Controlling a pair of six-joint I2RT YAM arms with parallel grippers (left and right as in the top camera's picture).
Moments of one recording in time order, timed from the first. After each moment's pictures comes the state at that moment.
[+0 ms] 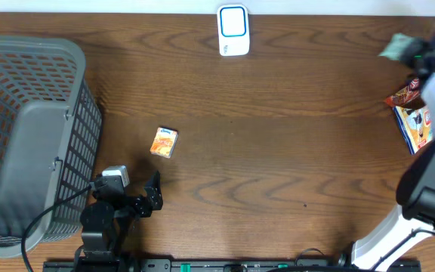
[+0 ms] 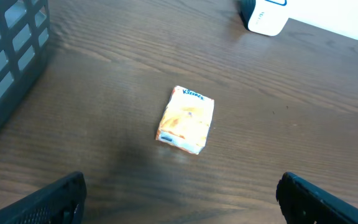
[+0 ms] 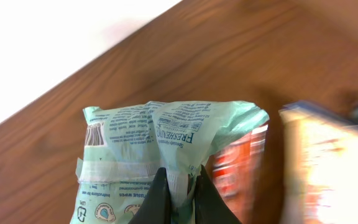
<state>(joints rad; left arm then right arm) -0.05 0.07 0.14 -0.53 0.13 -0.28 -0.37 1.98 1.61 -0.33 0.15 0.28</state>
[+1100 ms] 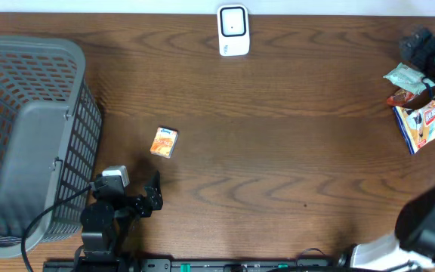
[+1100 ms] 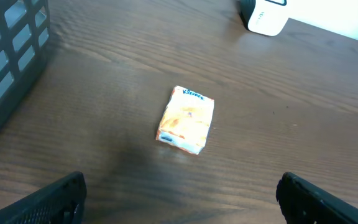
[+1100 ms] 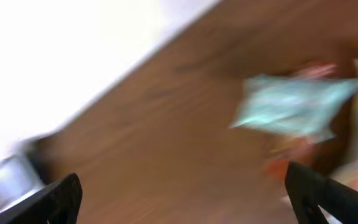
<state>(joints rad) -0.05 0.07 0.14 -0.53 0.13 -0.28 -0.36 1.73 1.61 -0.62 -0.26 0.40</state>
